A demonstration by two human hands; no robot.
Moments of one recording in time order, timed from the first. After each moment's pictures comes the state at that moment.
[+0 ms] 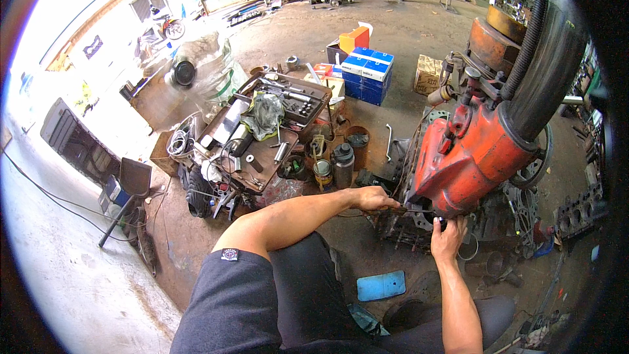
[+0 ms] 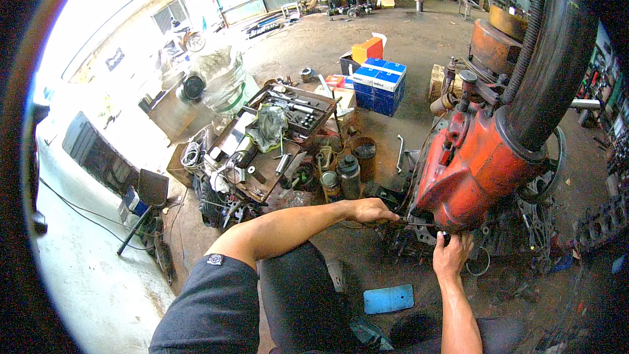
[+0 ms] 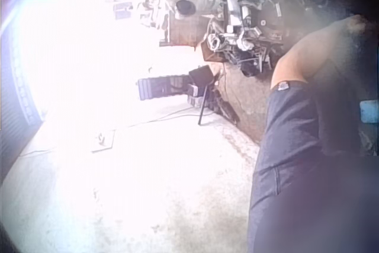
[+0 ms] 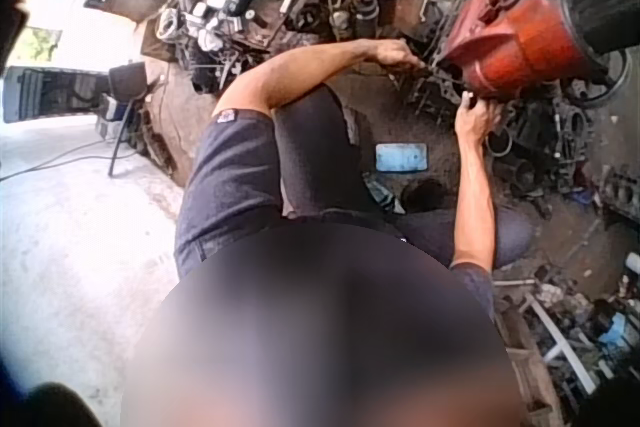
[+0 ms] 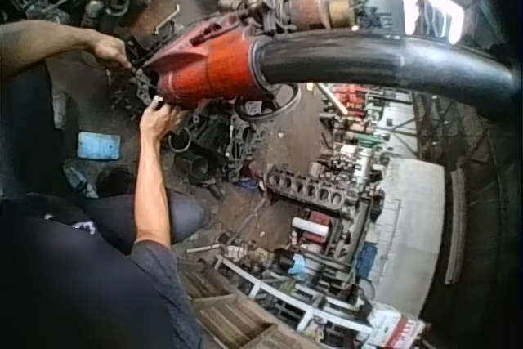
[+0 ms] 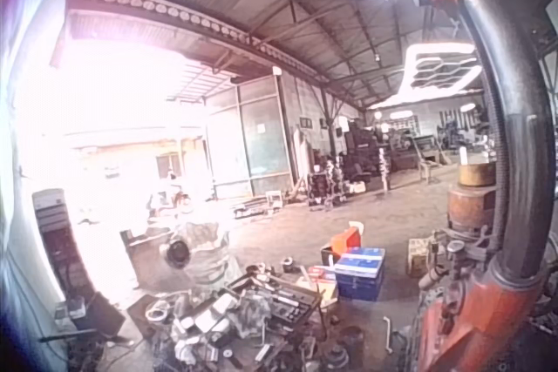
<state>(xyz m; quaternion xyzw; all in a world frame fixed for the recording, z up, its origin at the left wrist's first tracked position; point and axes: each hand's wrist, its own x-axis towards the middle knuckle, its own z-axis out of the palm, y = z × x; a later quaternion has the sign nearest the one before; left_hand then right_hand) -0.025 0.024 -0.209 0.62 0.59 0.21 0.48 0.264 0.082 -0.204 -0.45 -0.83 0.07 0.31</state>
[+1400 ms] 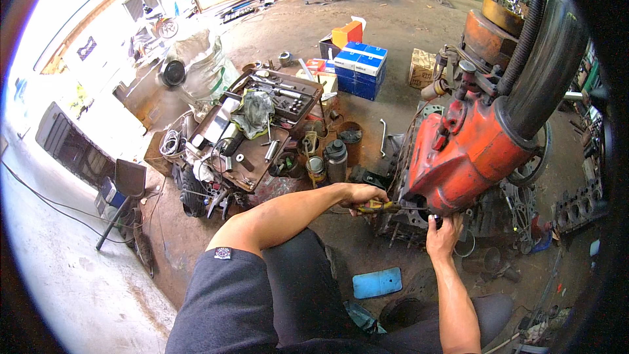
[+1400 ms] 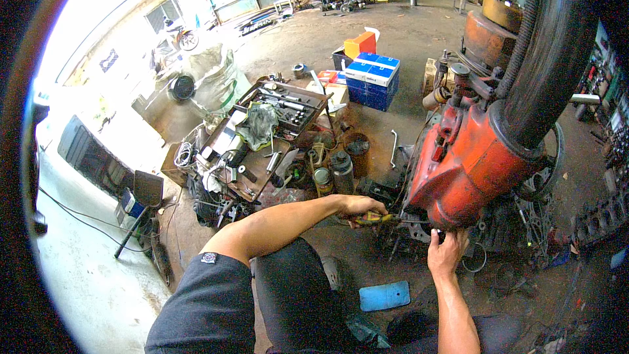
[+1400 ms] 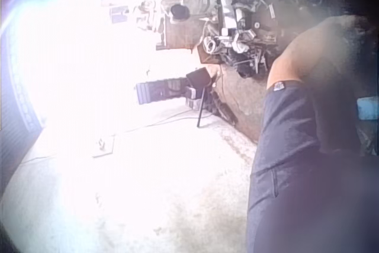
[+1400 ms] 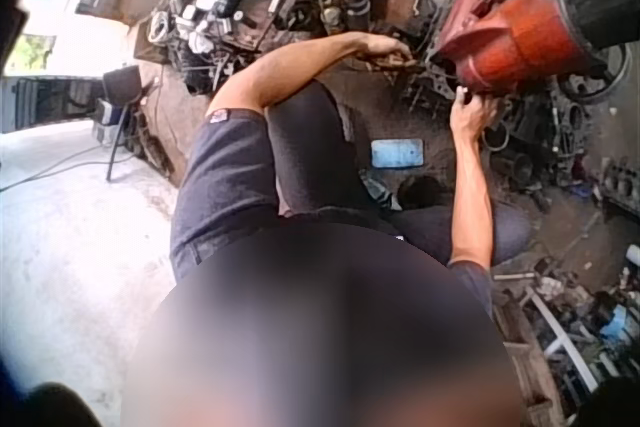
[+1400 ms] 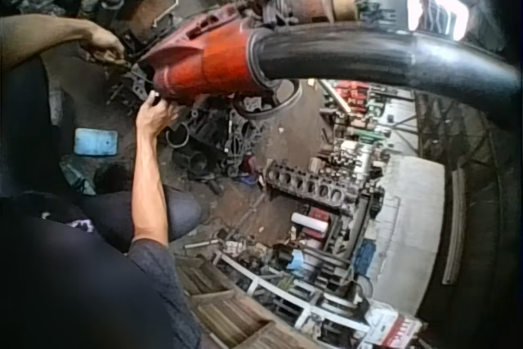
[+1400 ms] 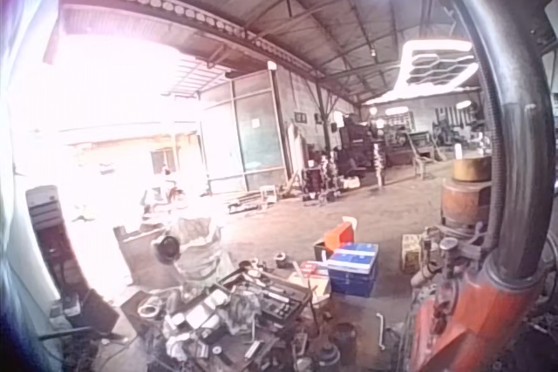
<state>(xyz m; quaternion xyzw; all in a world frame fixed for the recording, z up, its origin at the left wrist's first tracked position) -0.029 0.025 -0.188 0.38 0.59 0.12 0.70 0.265 0.081 -0.199 -0.46 -0.83 0.11 0.28</state>
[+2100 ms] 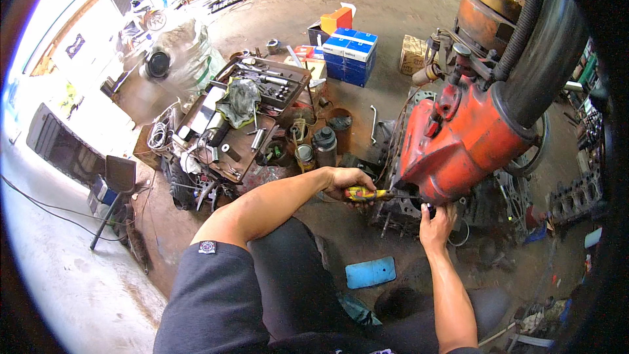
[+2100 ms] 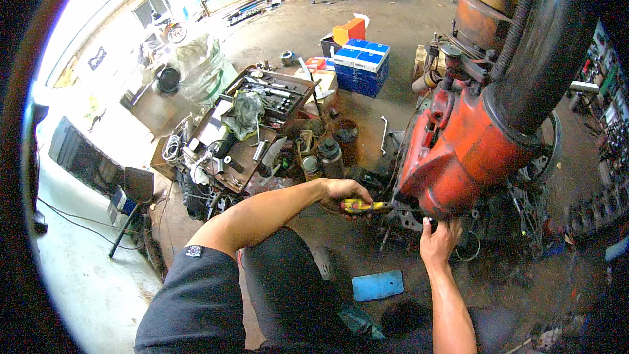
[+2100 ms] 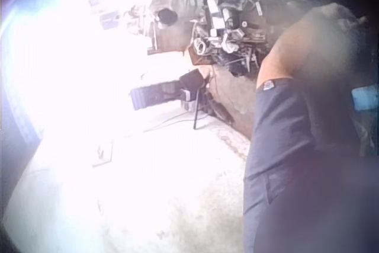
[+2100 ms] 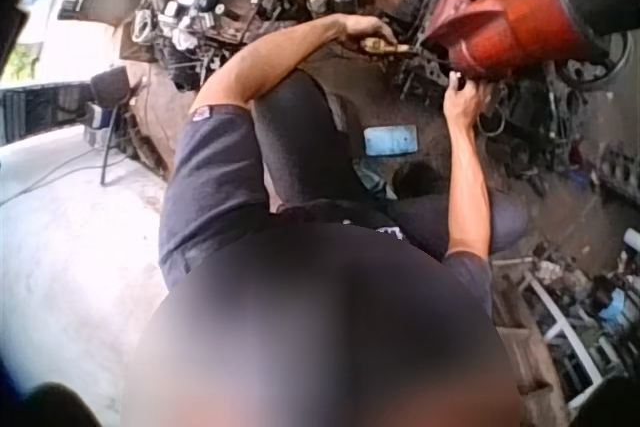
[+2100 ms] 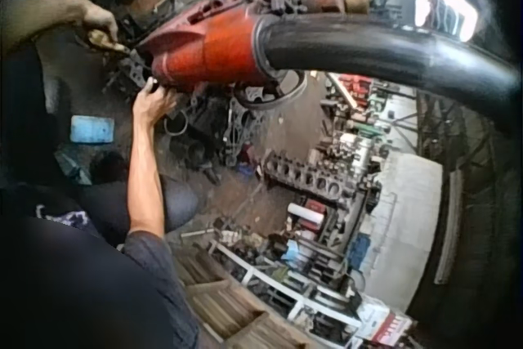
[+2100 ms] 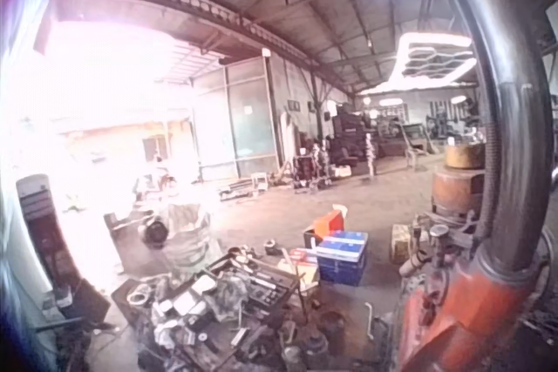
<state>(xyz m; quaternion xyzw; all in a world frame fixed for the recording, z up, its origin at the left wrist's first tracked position) -0.036 0.016 -0.177 0.27 0.47 0.22 0.81 0.268 0.084 -0.208 -0.45 -0.84 0.09 0.30</state>
